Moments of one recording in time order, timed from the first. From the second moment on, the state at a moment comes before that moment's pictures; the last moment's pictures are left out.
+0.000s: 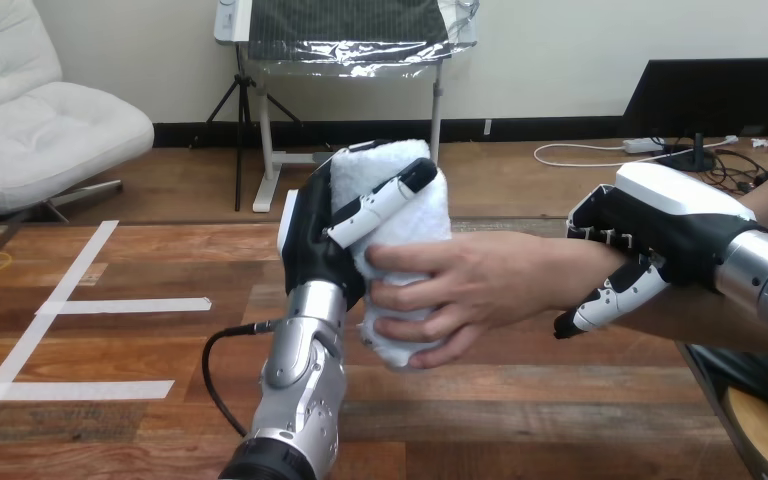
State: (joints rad) left arm -0.63 -0.11 -0.05 0.98 -0.46 -0.47 -0.05; right arm -0.38 -0.74 0.14 0.11 -0.47 -0.03 0.52
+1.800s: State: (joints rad) left arm -0.63 -0.11 -0.10 0.66 -0.22 -0.26 -0.19; right arm -0.26 -0.77 0.03 -0.03 -0.26 0.09 0.68
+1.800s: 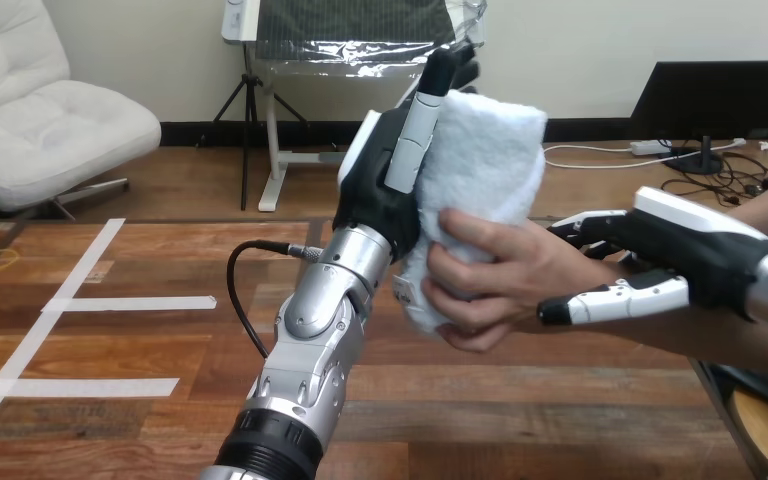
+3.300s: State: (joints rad) left arm -0.50 -0.08 -0.06 0.60 -0.14 -0.30 -0.23; right arm -0.04 -0.63 -0.11 -0.04 -0.13 -0.10 0.35
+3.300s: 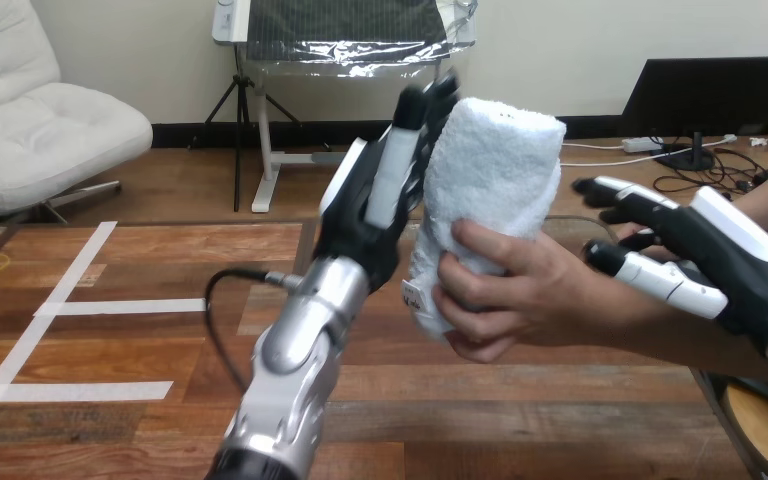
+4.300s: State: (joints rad) left arm -0.32 -0.04 -0.02 0.45 -0.10 -0.39 -0.18; right arm 0.05 -0.44 -0.14 -0.08 0.00 -0.26 0.23
